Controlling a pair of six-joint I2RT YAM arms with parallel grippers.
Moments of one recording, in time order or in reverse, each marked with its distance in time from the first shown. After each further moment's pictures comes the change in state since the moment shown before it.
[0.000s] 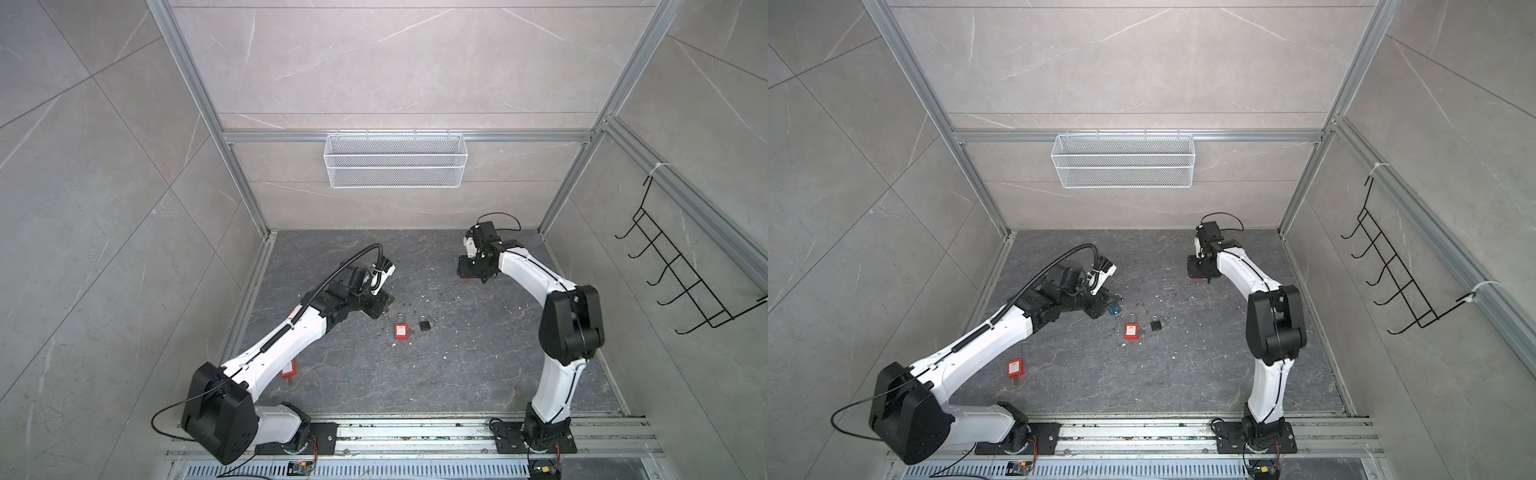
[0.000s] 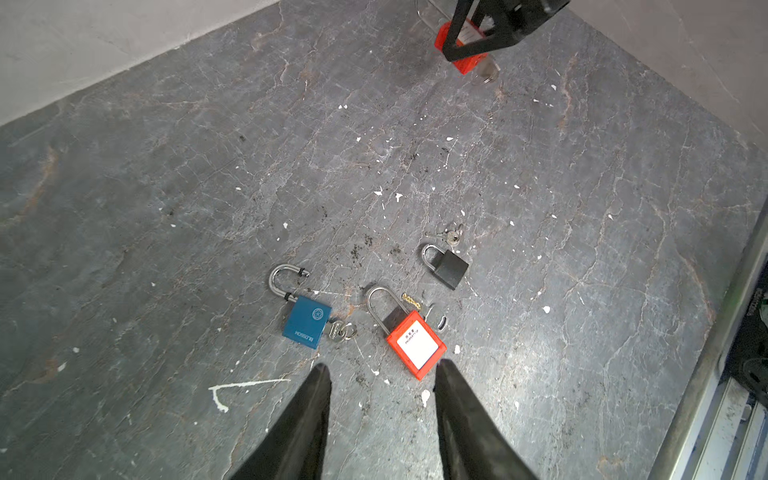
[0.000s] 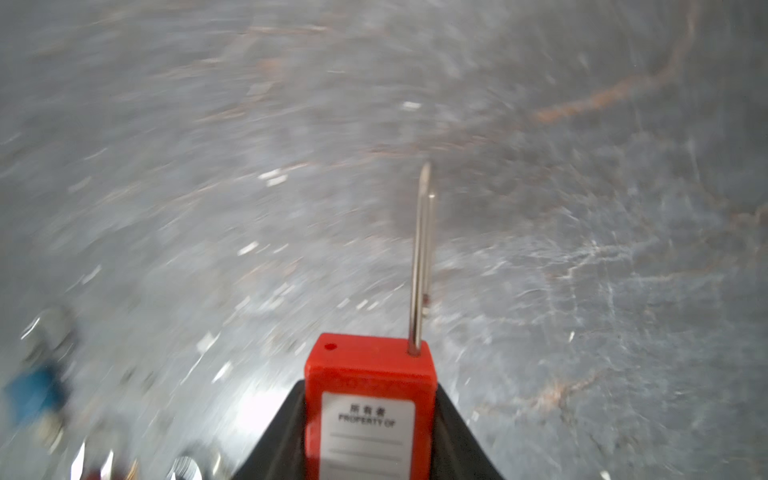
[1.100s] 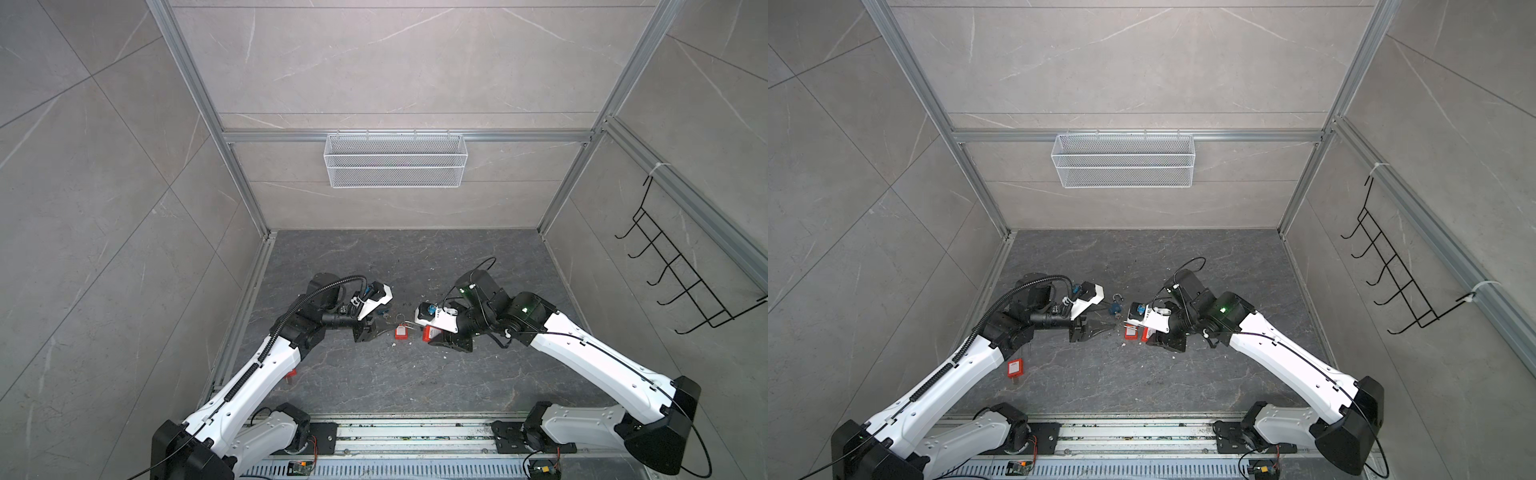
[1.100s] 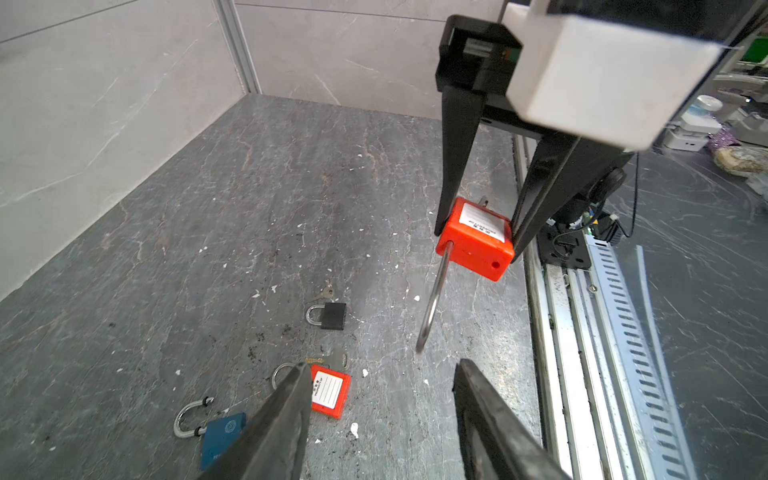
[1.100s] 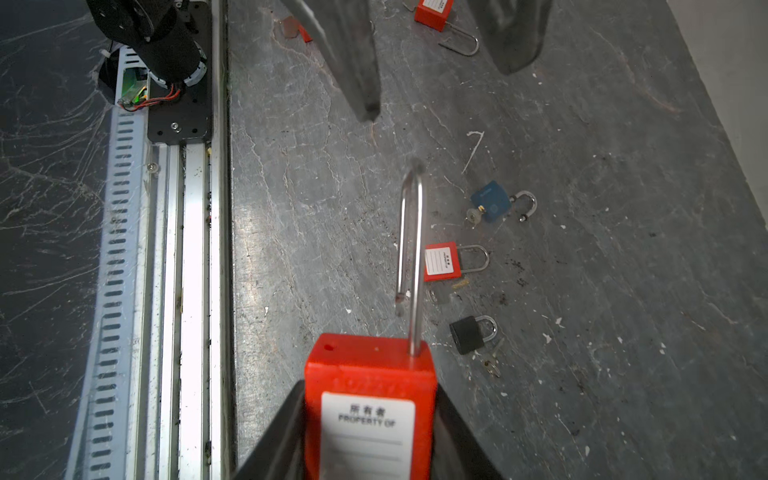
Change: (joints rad) left arm 0.051 -0.248 -0.155 0.048 0.562 0.367; right arm 0.528 -0.612 -0.323 -0.188 -0.265 -0.711
